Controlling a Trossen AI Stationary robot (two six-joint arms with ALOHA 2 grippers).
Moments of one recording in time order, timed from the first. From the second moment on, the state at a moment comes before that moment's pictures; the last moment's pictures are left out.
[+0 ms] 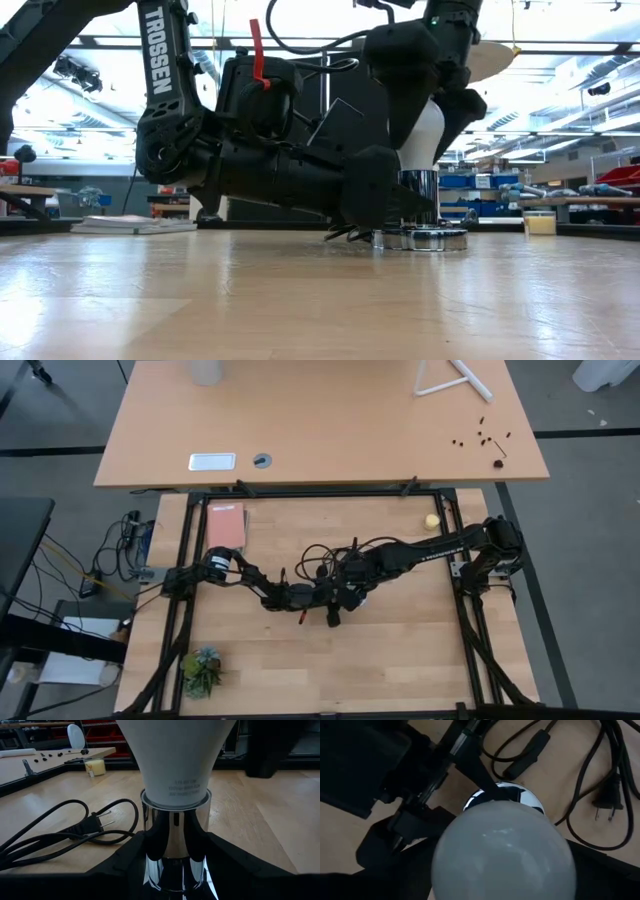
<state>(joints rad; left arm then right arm) -0.14 2.30 0.96 1.22 -0.36 -0.01 0.10 1.72 1.32 -0.89 0.09 0.84</state>
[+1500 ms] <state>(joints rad) -0.14 2.30 0.96 1.22 -0.36 -0.01 0.11 1.88 1.57 -1.14 0.10 0.64</state>
